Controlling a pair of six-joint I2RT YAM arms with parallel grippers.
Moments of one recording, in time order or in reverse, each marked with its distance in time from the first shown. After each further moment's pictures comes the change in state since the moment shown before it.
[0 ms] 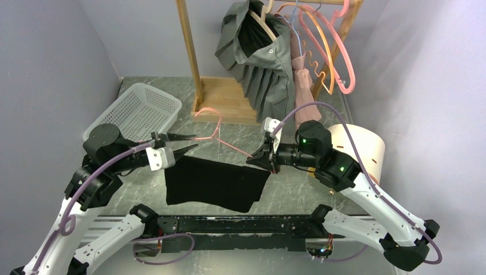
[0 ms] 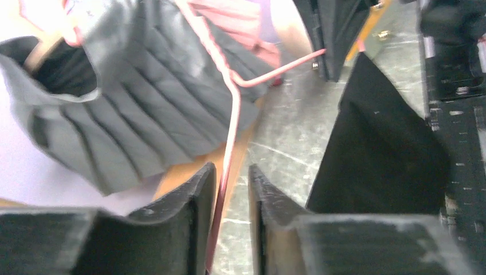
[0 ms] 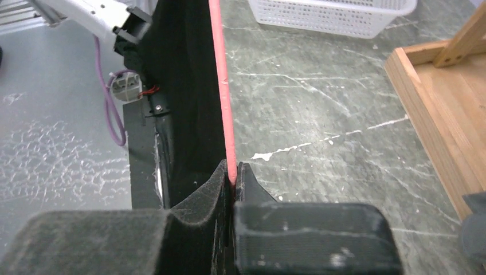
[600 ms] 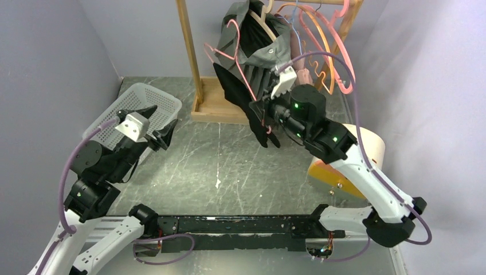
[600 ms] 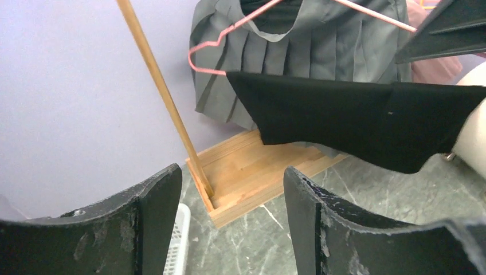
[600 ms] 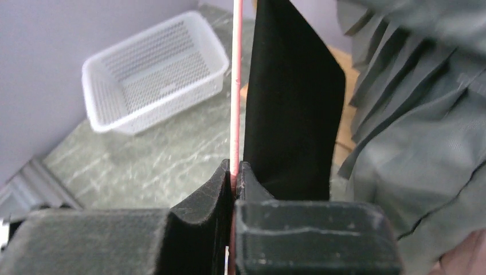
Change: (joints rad) left arm -0.002 -0.121 -0.126 0.293 -0.679 -0.428; right arm -0.007 0.264 0.405 -0.053 0.618 0.292
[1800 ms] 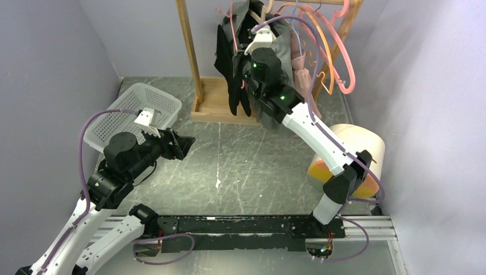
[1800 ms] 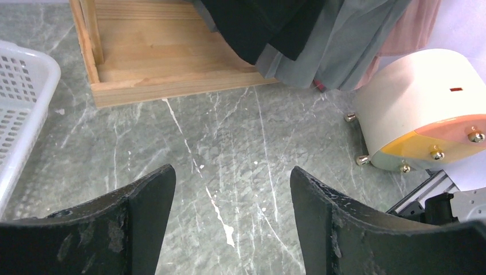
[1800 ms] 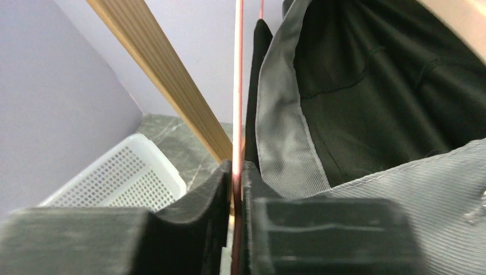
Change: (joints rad) left arm 0.000 0.044 -0.113 -0.195 -0.006 -0.583; right arm -0.080 0.541 0.390 0.354 0.287 0.049
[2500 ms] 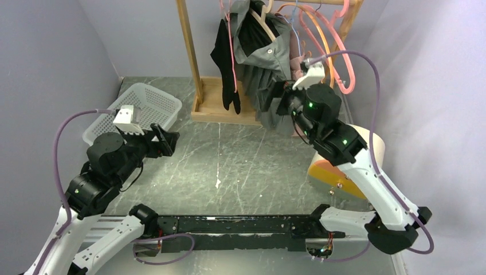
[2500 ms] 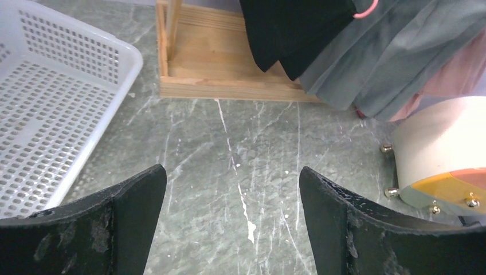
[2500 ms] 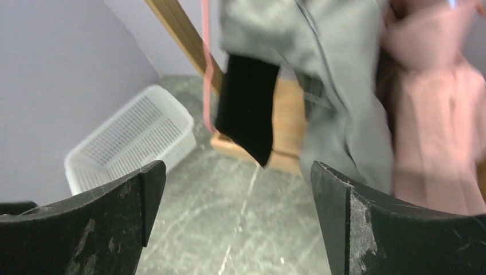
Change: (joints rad) left arm 0.000 0.000 0.157 -0.212 -0.210 -0.041; right arm -0.002 -0.516 -0.344 -0.226 -0.071 0.095
